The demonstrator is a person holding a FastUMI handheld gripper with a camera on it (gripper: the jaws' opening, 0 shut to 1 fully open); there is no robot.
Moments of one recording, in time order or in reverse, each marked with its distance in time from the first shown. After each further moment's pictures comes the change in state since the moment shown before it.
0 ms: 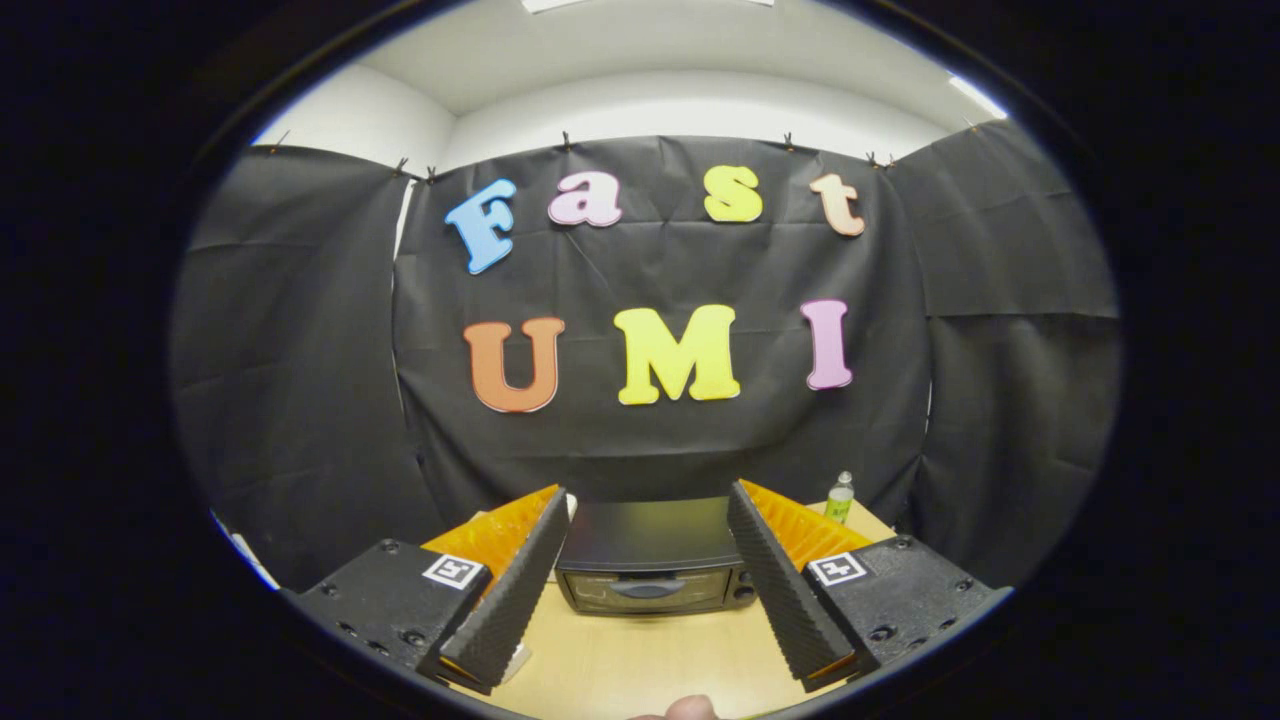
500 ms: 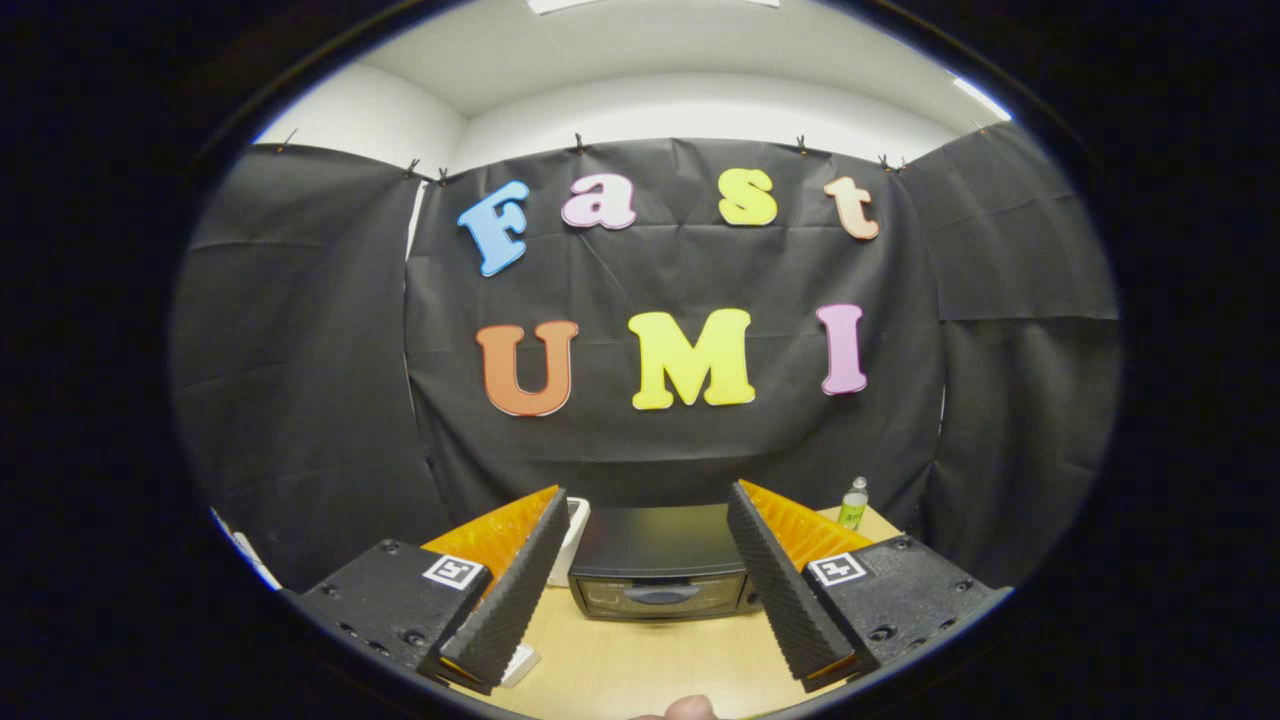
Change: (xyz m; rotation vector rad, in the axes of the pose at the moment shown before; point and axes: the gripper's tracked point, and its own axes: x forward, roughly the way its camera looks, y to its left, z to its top) arm 0.010 0.015 0.001 -0.009 -0.007 0.033
